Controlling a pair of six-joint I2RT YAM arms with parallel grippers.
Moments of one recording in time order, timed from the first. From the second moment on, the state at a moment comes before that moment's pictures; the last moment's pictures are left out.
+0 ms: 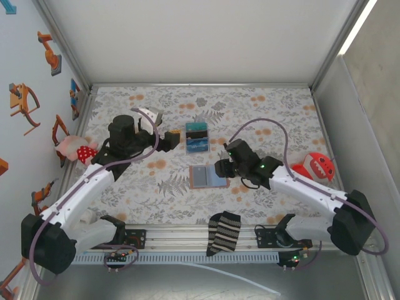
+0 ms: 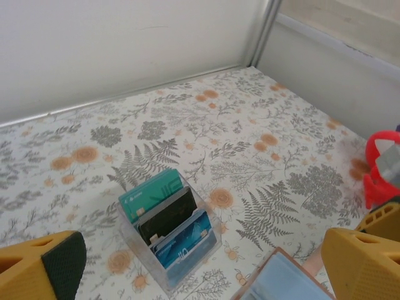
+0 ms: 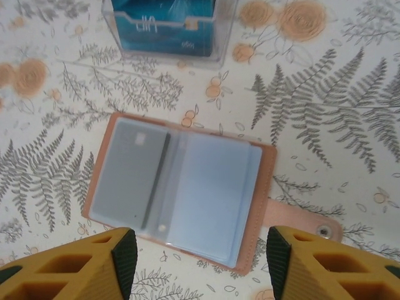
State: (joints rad) left arm -0.46 1.08 0.82 -0.08 0.35 -0.09; right arm 0.82 1.24 0.83 -0.52 0.08 0.49
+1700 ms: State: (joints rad) left arm -0.46 0.90 0.59 -0.13 -0.11 -0.50; right arm 1.04 1.87 1.19 -0.62 0.10 0.46
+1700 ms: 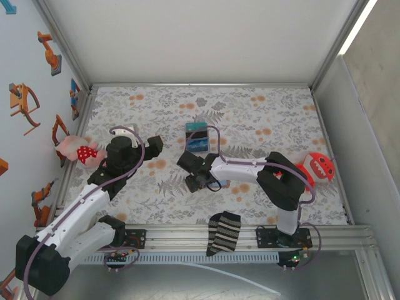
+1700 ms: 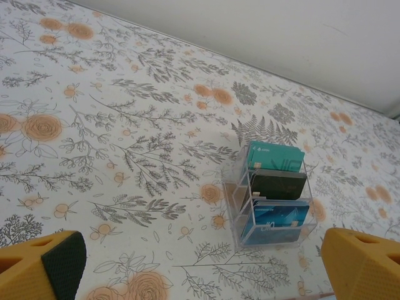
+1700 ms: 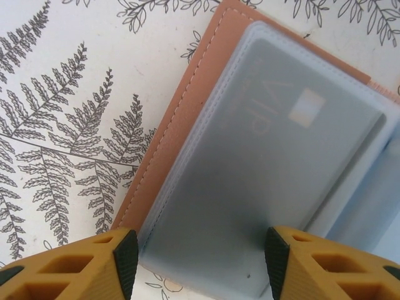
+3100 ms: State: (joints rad) left arm -0.49 0.88 0.63 -0.15 -0.09 -0.47; right arm 0.99 1.63 1.01 -0.59 0.25 0.53
